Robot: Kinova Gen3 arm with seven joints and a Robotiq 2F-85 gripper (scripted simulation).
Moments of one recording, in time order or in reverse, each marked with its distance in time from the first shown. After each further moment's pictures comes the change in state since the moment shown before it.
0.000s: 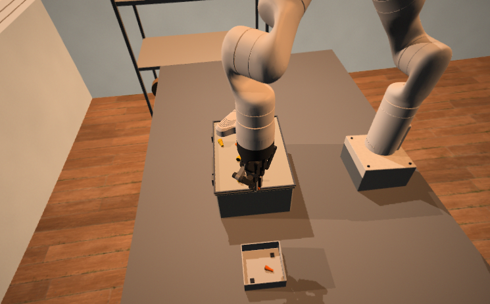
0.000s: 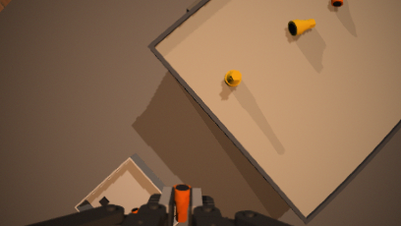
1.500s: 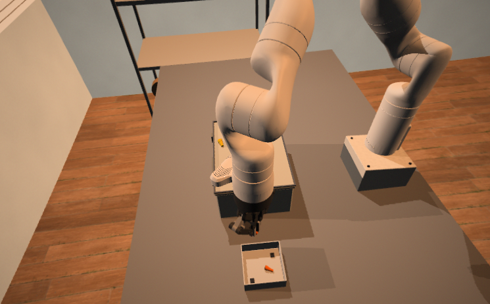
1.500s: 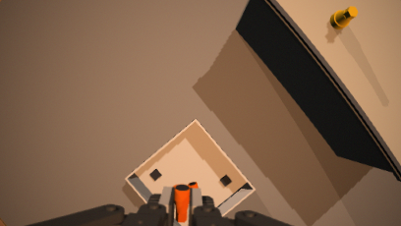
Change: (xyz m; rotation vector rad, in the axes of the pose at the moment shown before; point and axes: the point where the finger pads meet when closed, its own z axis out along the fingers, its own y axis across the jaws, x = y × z) arm -0.052 -0.075 0.040 0.008 0.002 -0.029
